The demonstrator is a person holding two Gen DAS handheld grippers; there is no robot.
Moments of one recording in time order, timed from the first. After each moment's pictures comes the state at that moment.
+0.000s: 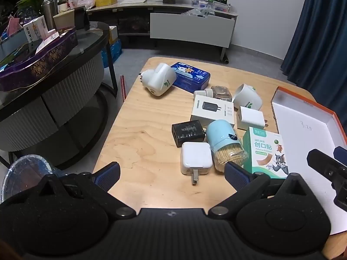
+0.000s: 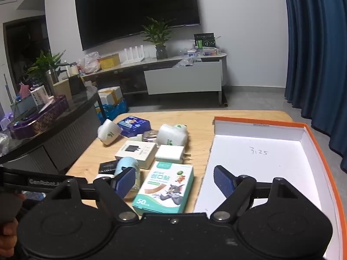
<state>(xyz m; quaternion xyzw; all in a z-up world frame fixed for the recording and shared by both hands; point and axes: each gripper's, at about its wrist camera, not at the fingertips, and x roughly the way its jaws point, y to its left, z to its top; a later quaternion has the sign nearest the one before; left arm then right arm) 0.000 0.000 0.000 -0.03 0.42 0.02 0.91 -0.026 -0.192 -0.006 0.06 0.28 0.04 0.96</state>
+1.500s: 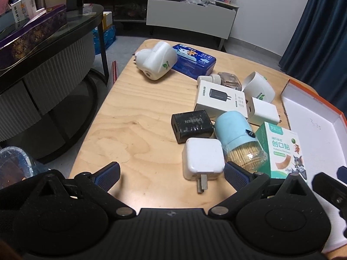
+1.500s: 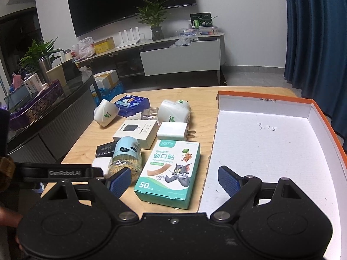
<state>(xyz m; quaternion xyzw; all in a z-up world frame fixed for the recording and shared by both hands) 0.035 0.008 -0.043 -0.05 0.44 0.00 0.89 -0.016 -0.183 -0.026 0.08 0.33 0.03 0.94</state>
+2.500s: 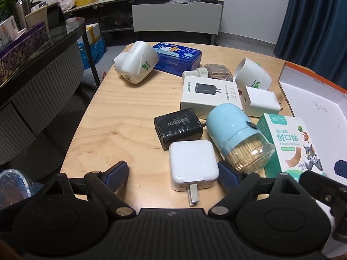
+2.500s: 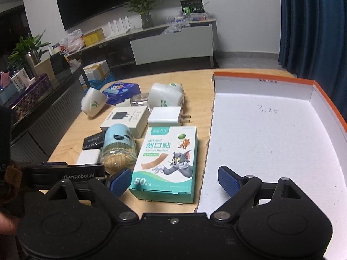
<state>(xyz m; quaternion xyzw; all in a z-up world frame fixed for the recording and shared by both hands) 0.039 -0.015 -0.056 0.01 0.43 -0.02 0.90 0.004 -0.177 -0.050 0.09 0.37 0.01 0.93</state>
